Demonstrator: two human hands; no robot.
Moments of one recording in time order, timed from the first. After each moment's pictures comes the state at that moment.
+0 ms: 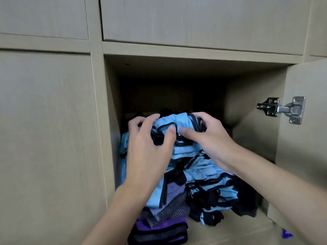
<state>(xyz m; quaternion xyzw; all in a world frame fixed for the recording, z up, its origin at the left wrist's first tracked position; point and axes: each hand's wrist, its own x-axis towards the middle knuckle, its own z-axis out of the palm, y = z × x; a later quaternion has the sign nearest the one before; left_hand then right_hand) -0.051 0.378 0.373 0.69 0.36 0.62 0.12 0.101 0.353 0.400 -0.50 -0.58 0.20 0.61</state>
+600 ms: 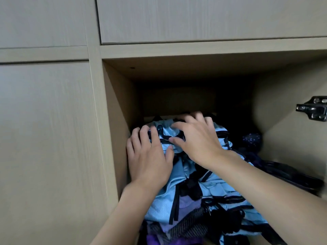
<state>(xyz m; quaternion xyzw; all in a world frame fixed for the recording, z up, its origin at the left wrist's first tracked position) -0.050 0.445 0.354 0.68 0.60 0.37 -0.21 0.086 0.439 0.403 -0.56 -0.72 -0.27 0.31</state>
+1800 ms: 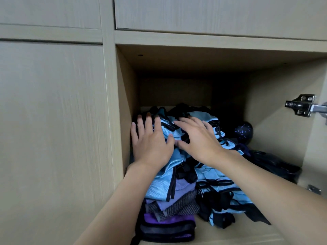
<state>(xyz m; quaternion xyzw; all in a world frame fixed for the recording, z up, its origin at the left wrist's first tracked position) -0.050 0.449 0.359 0.72 0.59 0.34 -0.12 0.098 0.435 0.375 -0.57 -0.75 -0.16 0.28</state>
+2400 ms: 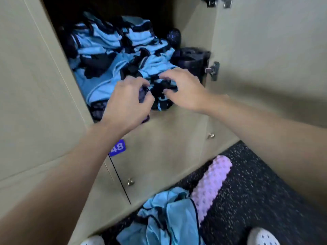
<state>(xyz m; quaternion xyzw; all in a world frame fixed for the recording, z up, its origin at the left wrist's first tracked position) -0.068 0.330 0.280 0.88 0.30 0.37 0.07 0.101 0.265 0.293 -0.72 -0.63 -0.08 0.30</state>
